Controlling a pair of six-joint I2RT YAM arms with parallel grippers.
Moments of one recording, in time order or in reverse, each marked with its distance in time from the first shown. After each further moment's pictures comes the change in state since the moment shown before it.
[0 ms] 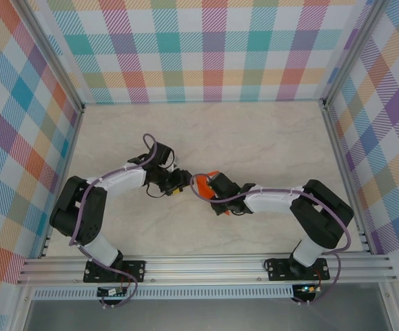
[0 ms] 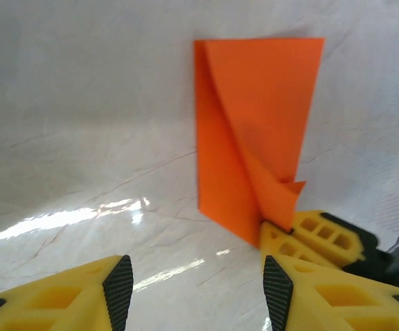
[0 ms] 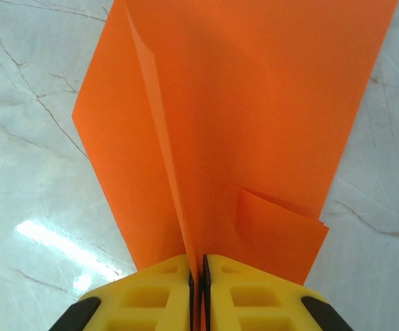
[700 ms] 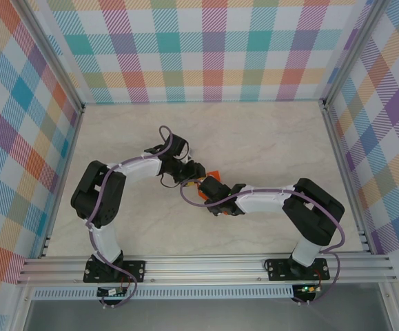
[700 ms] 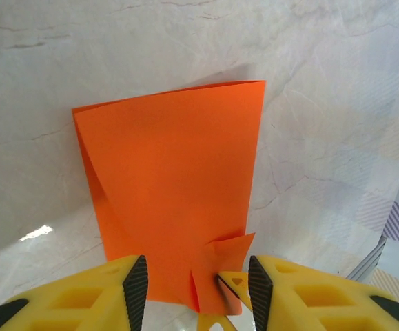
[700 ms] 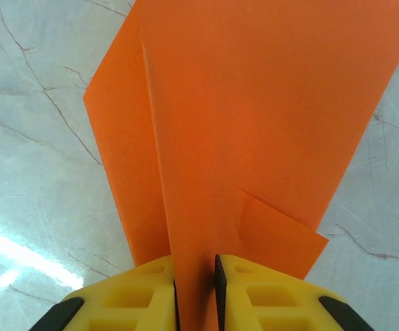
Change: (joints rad) left arm -0.051 0.204 0.222 0.026 0.040 -0.018; right arm 0.080 0.069 0.086 -0.078 0.154 -0.083
